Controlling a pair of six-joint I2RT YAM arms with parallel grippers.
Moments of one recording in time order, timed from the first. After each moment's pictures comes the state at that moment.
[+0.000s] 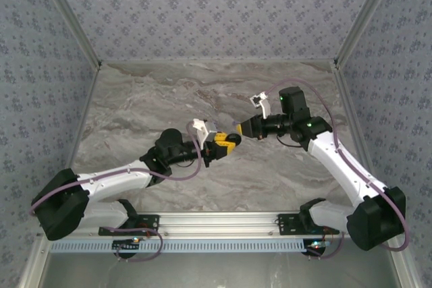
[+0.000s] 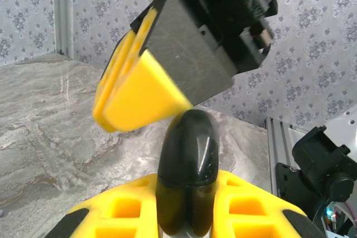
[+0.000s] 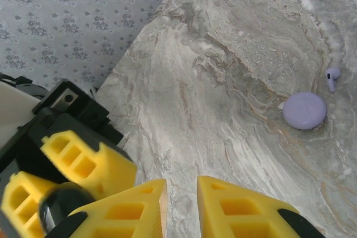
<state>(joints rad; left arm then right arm) -0.90 1.23 0.55 0.64 0.41 -0.23 0.39 1.18 0.98 -0.47 -0.82 0.19</state>
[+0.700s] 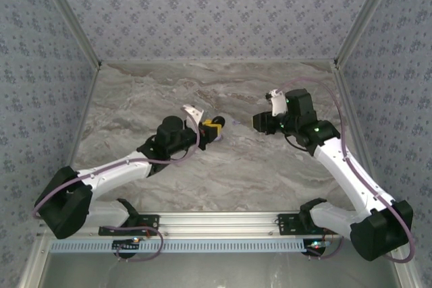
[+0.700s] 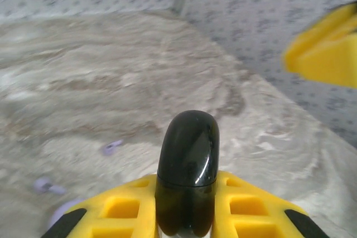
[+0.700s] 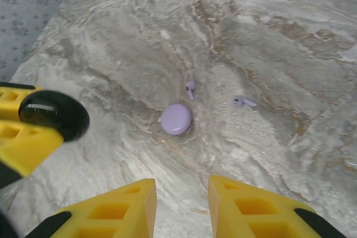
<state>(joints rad) -0.75 1.27 0.65 0.35 0.16 -0.34 0.37 1.10 0.97 -0.54 -0.33 0.21</state>
